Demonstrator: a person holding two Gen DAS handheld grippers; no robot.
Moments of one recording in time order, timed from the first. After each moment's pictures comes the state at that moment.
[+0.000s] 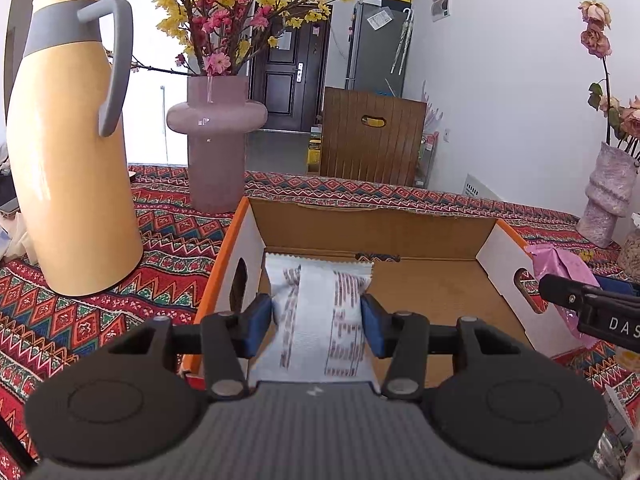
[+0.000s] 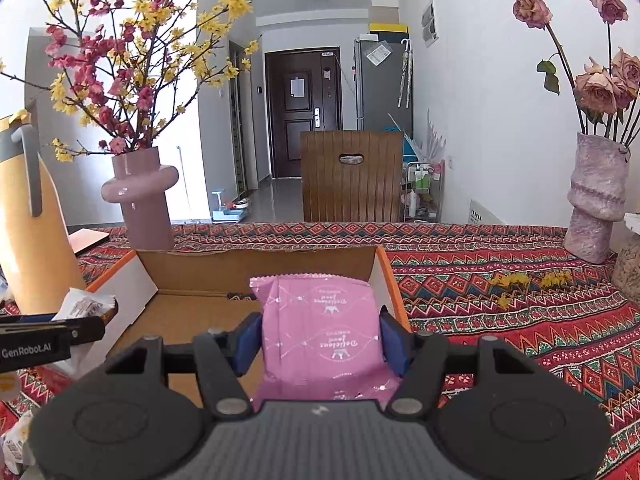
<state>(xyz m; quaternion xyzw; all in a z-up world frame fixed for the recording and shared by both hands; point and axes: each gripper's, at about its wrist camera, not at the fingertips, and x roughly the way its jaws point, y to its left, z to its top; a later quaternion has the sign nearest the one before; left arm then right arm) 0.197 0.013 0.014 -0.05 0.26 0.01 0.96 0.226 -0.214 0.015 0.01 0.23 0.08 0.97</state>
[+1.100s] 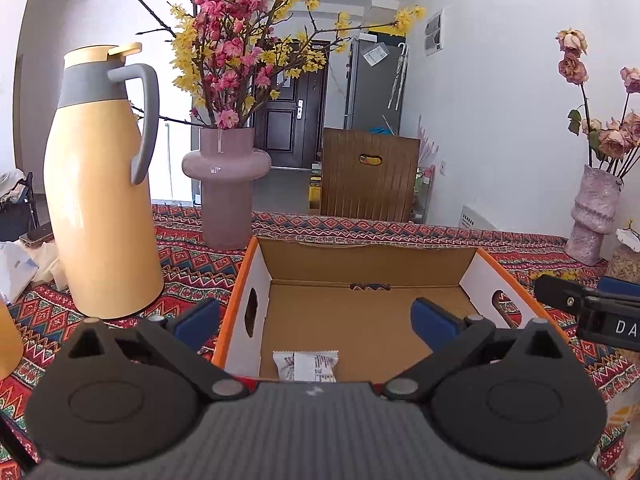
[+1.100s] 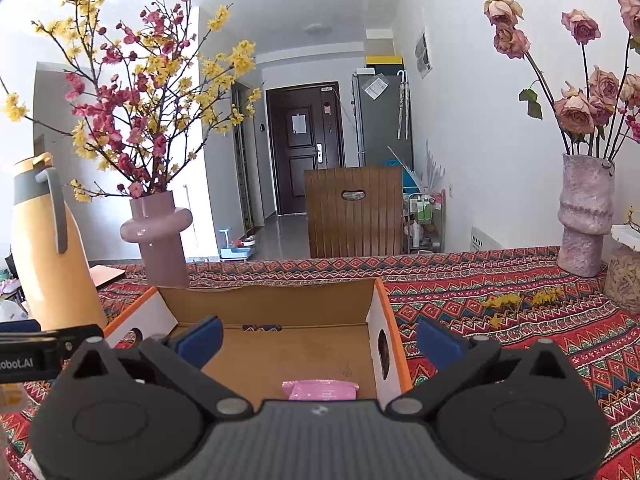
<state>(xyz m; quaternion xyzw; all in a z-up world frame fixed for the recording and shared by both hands) 0.144 0.006 0.041 -0.04 0.20 0.02 0.98 0.178 -0.227 0.036 0.03 0.16 0.09 0.98</state>
